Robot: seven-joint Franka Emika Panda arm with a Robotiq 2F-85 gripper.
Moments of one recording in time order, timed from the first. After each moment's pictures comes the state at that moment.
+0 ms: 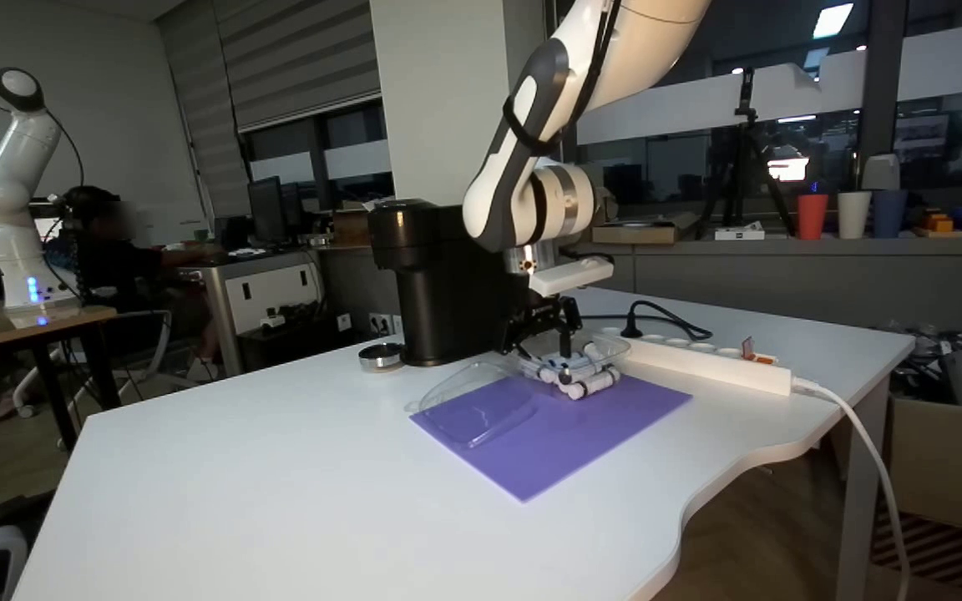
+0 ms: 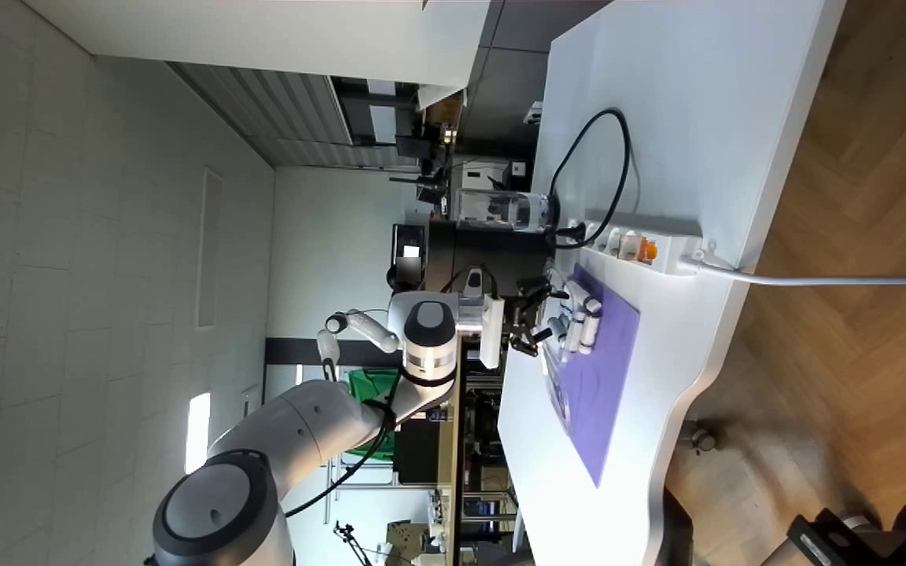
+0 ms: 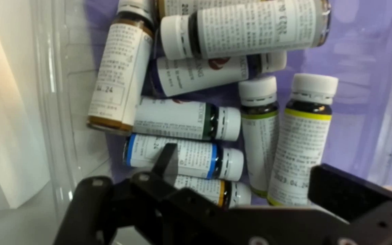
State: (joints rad) arm -0.08 1.04 -0.02 -1.30 -0.04 2.33 -0.16
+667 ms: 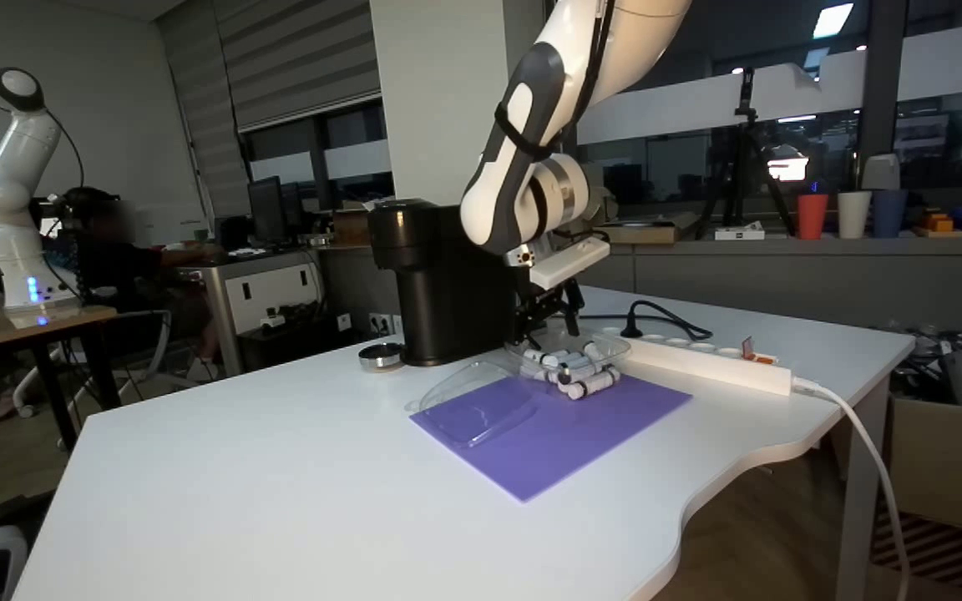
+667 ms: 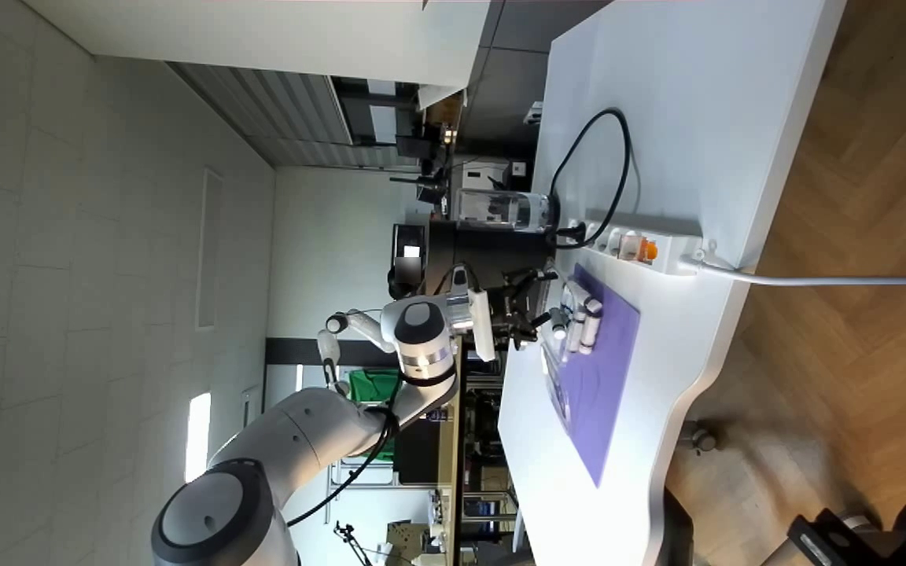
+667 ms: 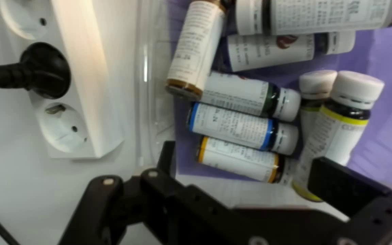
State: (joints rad) arm 0.00 1.04 -0.13 -1.27 -0.16 2.33 -0.07
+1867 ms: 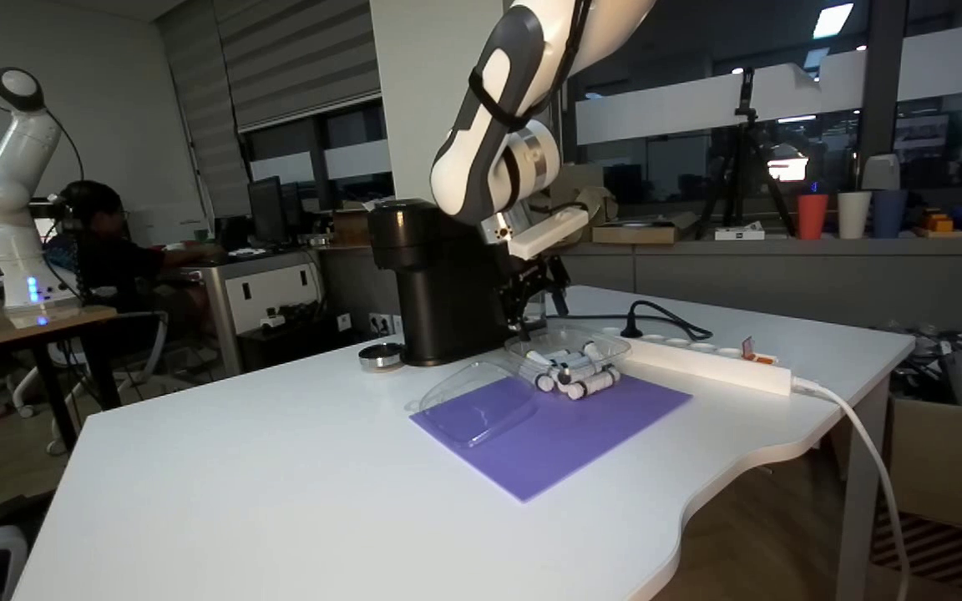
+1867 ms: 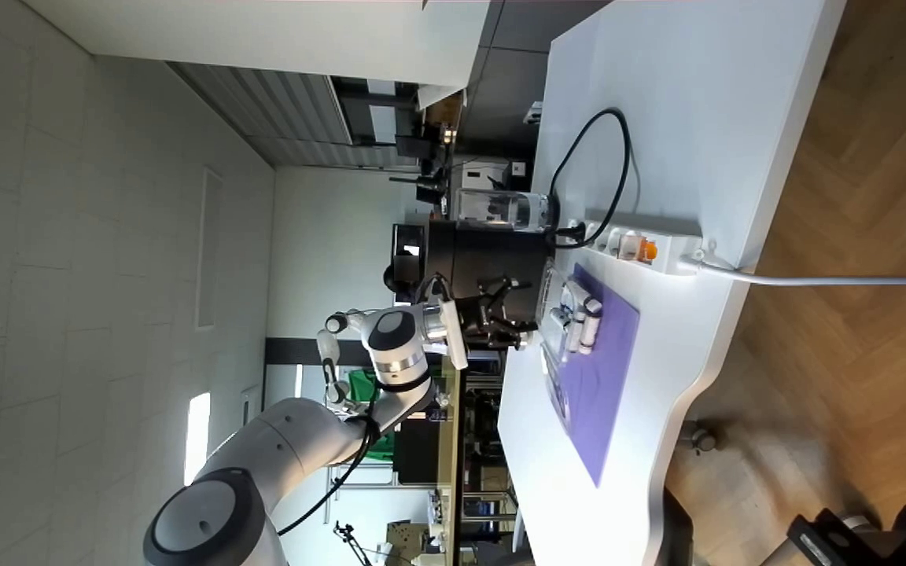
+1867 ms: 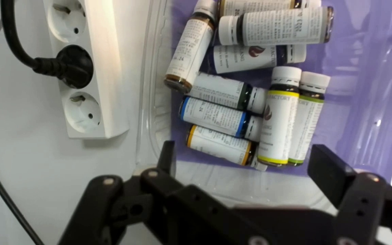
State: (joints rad) arm 0.03 1.01 -0.12 -1.20 -0.22 2.14 -0.06
